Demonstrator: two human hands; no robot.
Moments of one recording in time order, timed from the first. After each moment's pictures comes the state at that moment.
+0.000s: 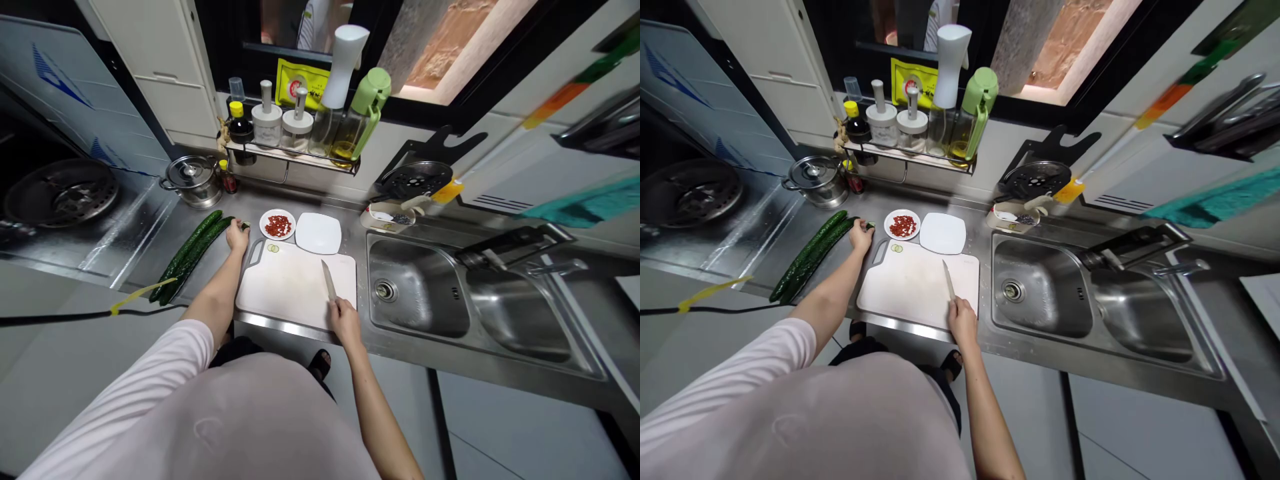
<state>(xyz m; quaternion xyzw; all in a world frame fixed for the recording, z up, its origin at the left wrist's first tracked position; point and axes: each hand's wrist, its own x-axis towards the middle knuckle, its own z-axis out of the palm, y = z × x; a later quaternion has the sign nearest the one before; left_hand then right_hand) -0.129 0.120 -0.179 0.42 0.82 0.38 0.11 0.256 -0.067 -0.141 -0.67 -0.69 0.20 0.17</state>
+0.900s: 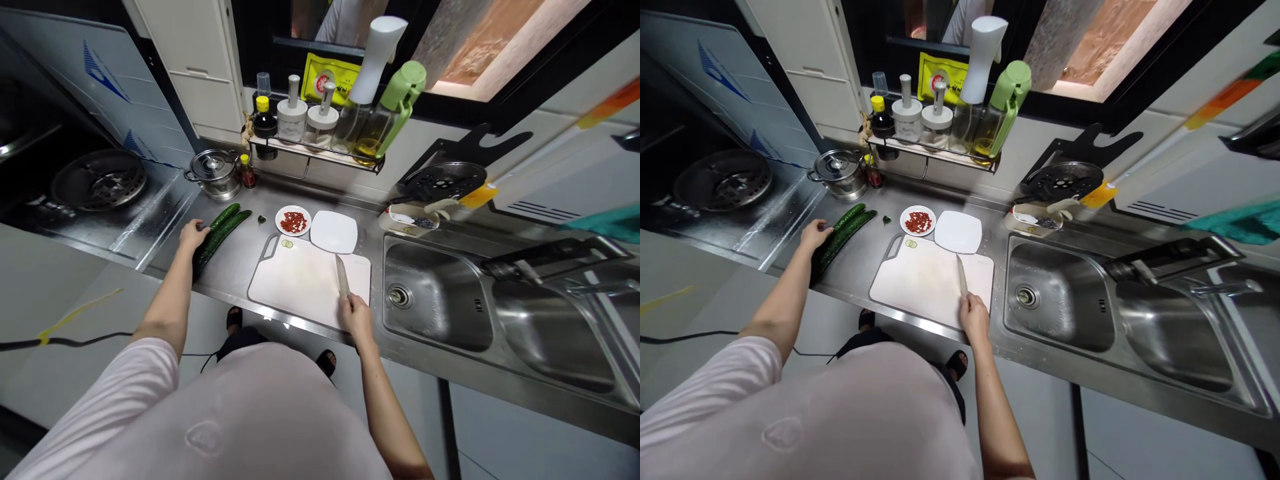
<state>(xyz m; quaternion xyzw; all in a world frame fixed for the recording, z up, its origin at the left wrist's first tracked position) -0.300 0.022 -0.119 0.41 0.88 0.20 0.12 0.257 -0.054 -0.143 -0.65 -0.70 0.21 0.20</state>
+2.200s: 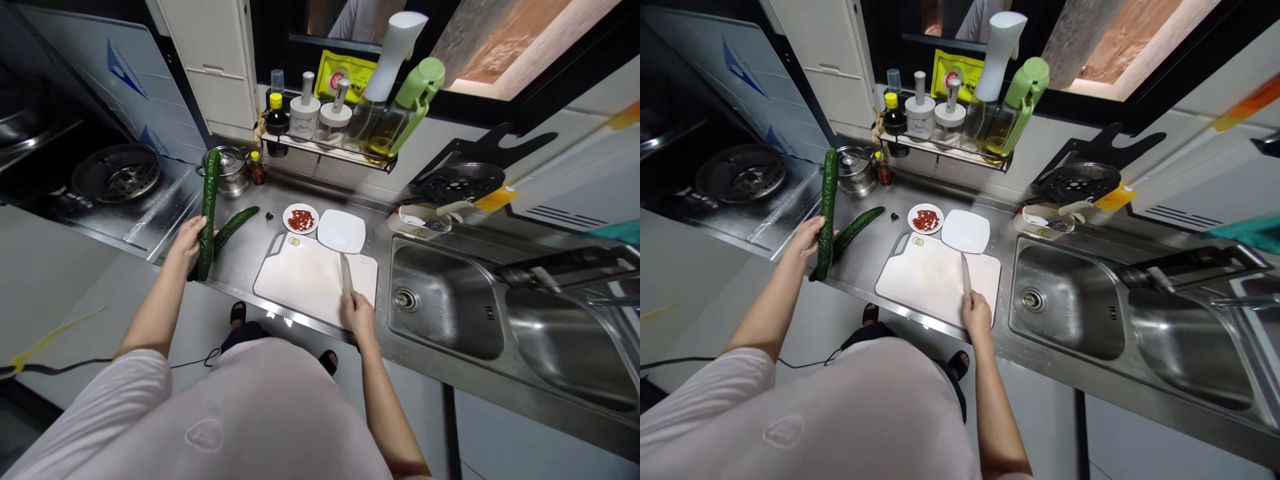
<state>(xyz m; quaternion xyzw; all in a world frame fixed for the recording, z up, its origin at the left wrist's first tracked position) -0.266 -0.025 -0.065 0.26 0.65 0.58 0.41 0.251 -0.051 -0.146 -0.65 -0.70 0.22 0.20</state>
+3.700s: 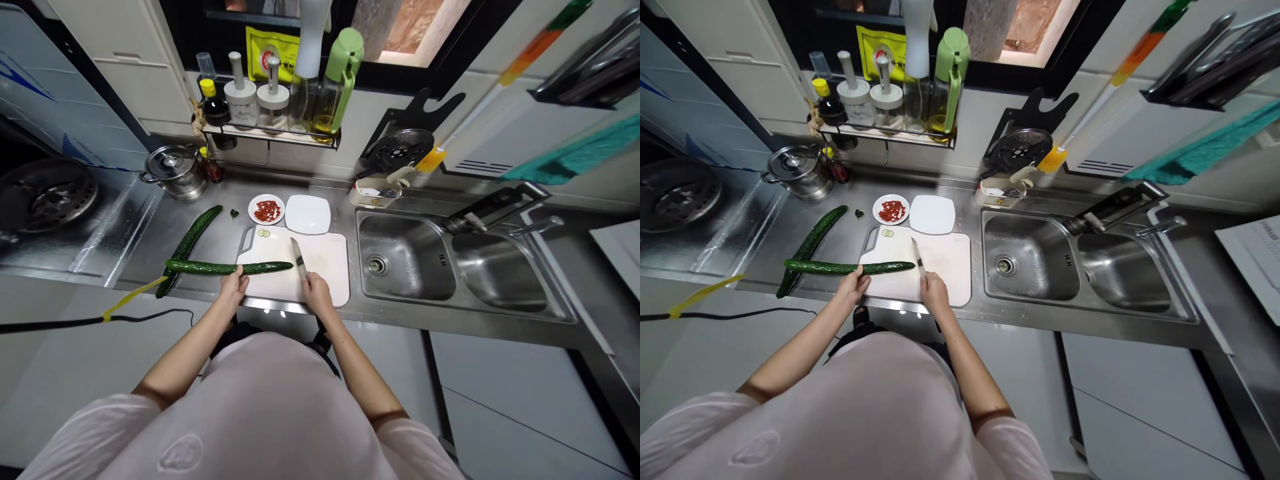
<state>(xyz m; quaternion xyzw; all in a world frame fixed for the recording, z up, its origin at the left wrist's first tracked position) -0.053 -0.064 -0.140 -0.09 0.66 0.56 0.50 0.195 -0.069 -0.118 -0.62 -0.73 0.25 0.14</state>
